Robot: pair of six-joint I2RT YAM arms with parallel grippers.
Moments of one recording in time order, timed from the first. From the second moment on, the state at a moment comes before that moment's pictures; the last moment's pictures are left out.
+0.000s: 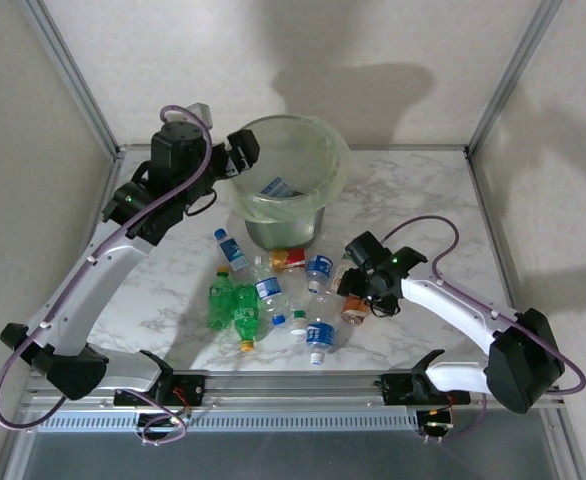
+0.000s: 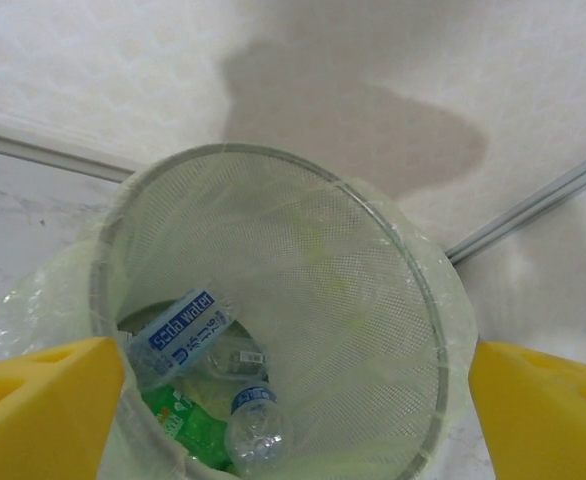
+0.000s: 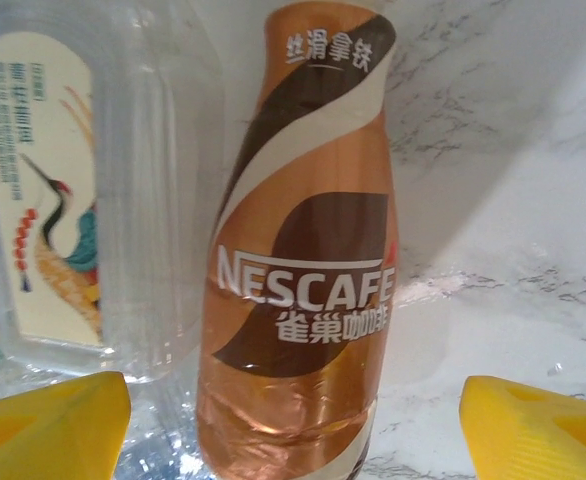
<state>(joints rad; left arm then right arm) -0.53 1.36 1.65 -0.63 -0.20 -0.64 0.67 1.27 0.84 -0.92 0.02 0.98</state>
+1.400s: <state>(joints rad) -0.53 1.42 1.68 -0.58 -0.11 -0.65 0.66 1.21 0.70 -0.79 0.07 0.98</state>
